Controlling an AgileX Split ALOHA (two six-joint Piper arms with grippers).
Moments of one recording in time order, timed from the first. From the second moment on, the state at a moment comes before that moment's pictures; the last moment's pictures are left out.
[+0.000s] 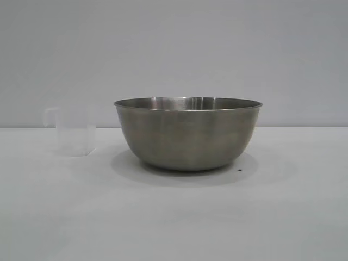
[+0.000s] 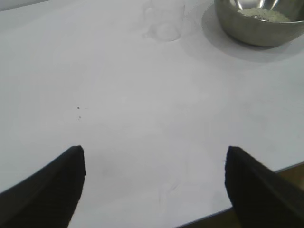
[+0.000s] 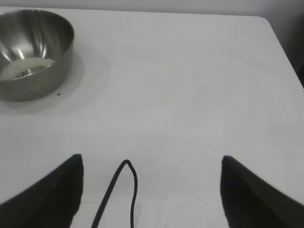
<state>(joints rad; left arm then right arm) -0.31 -0.02 -0.48 0.09 1.13 -0.02 0.04 -0.02 -0.49 0.05 1.14 -0.07</state>
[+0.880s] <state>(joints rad) -0.03 -0.02 -0.48 0.09 1.12 -0.03 0.04 -0.02 -0.49 0.05 1.14 -0.07</state>
